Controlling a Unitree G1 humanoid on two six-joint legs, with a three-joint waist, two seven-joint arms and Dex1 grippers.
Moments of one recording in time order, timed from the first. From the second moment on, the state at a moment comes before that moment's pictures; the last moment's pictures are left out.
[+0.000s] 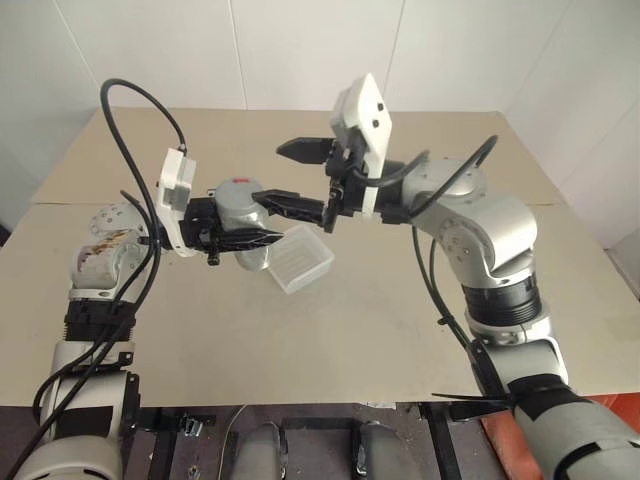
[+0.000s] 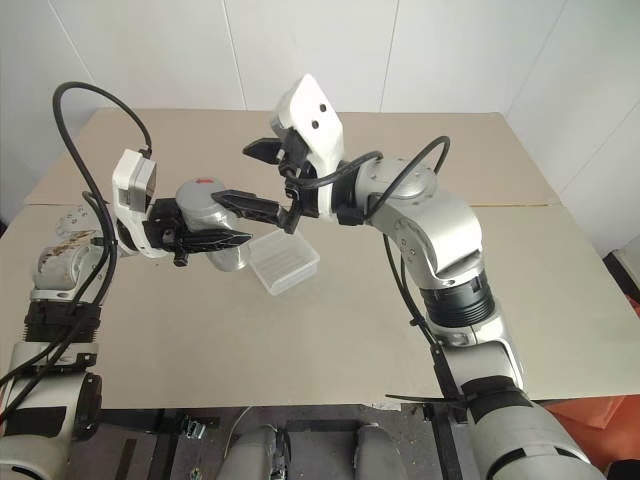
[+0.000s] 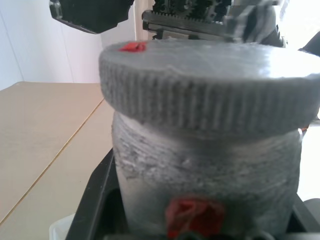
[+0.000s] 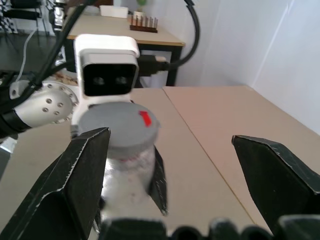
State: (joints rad) left arm -0.74 0.64 0.07 0.25 -0.58 0.33 -1.48; right arm -1.01 -0.34 0.16 -0.16 0.46 0.74 0.76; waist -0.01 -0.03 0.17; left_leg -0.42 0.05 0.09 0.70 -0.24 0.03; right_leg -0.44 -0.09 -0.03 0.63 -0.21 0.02
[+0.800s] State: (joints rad) left arm -0.77 0.60 0.06 0.27 -0.58 0.31 -1.49; right arm -1.06 -0.19 0.24 -0.09 0.42 0.73 0.72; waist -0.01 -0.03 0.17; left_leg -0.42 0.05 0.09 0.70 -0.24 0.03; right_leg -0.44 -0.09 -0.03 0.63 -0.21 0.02
